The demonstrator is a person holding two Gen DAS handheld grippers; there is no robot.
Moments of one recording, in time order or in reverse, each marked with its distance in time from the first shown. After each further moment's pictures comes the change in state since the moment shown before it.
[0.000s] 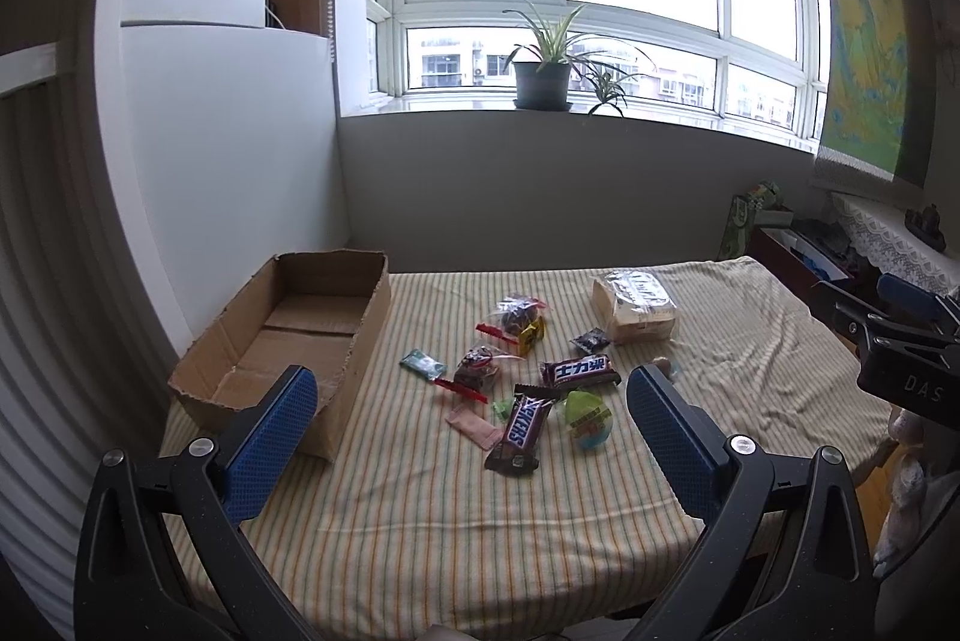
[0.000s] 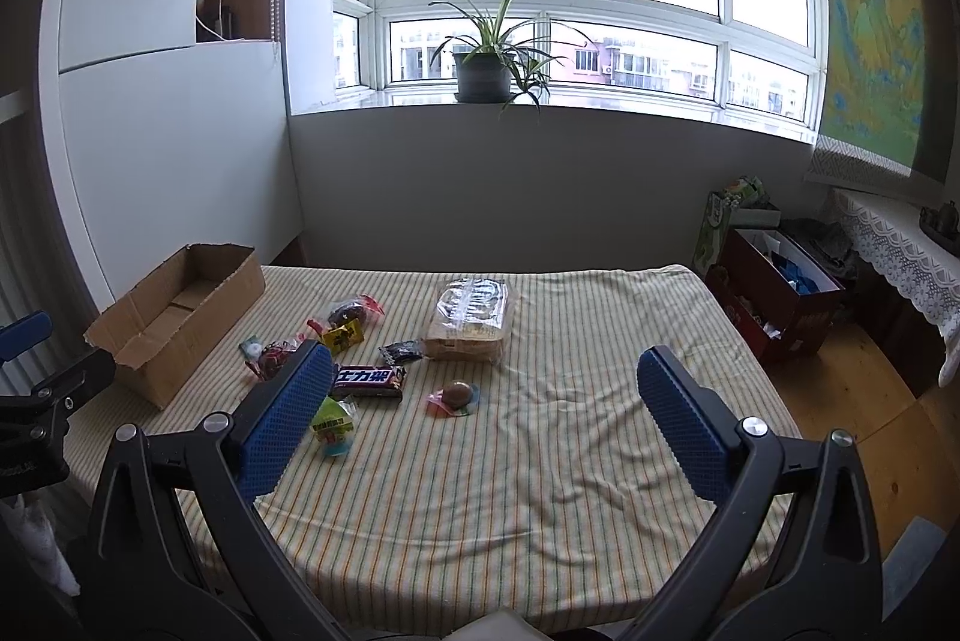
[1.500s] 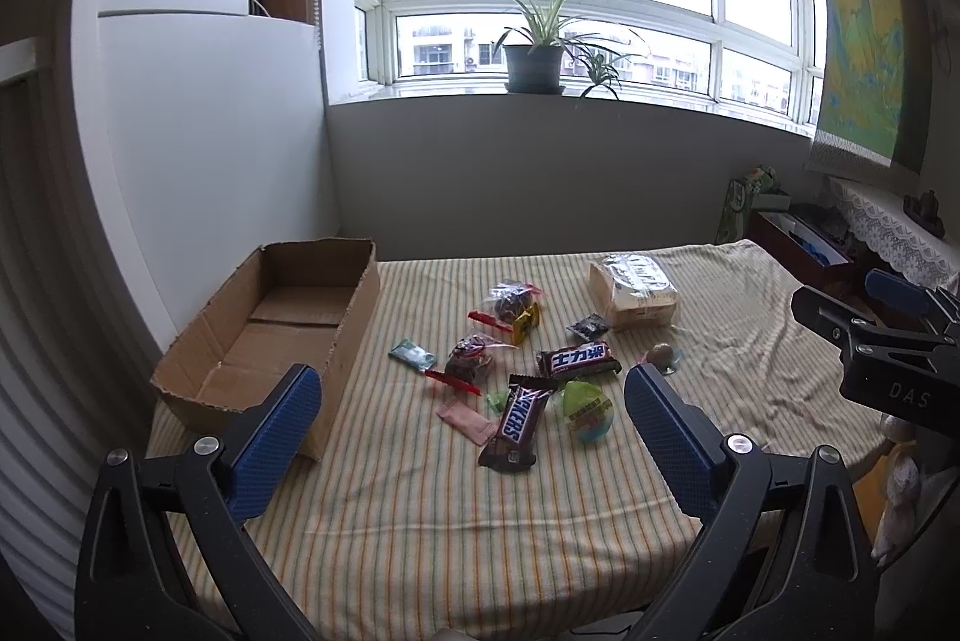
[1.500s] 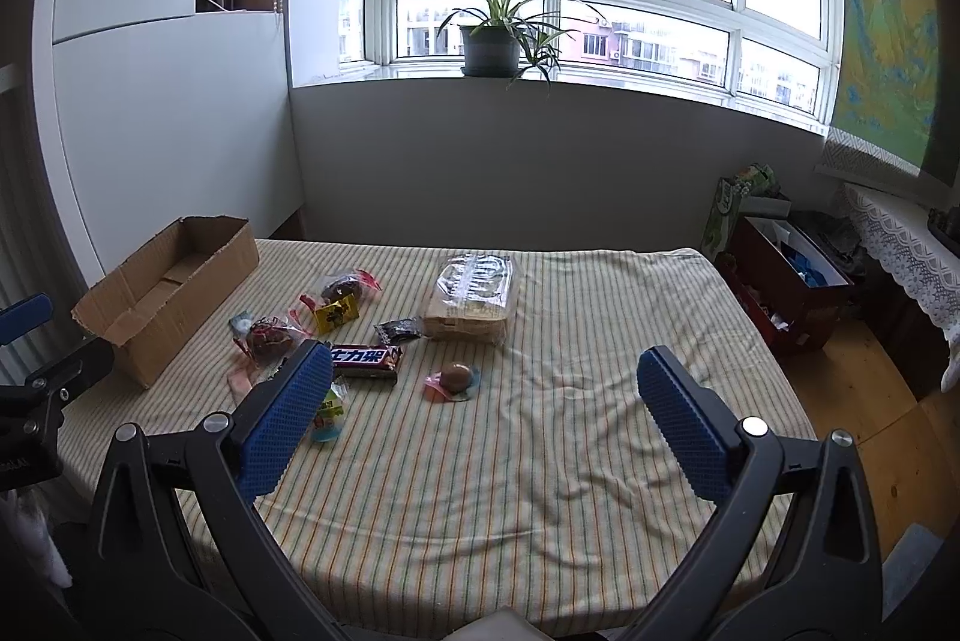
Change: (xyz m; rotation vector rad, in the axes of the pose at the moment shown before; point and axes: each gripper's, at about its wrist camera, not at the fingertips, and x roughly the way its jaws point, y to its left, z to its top) left arm 0.017 -0.004 -0.006 0.018 0.031 -0.012; right arm 0.026 -0.002 -0.007 -0.018 0.062 0.013
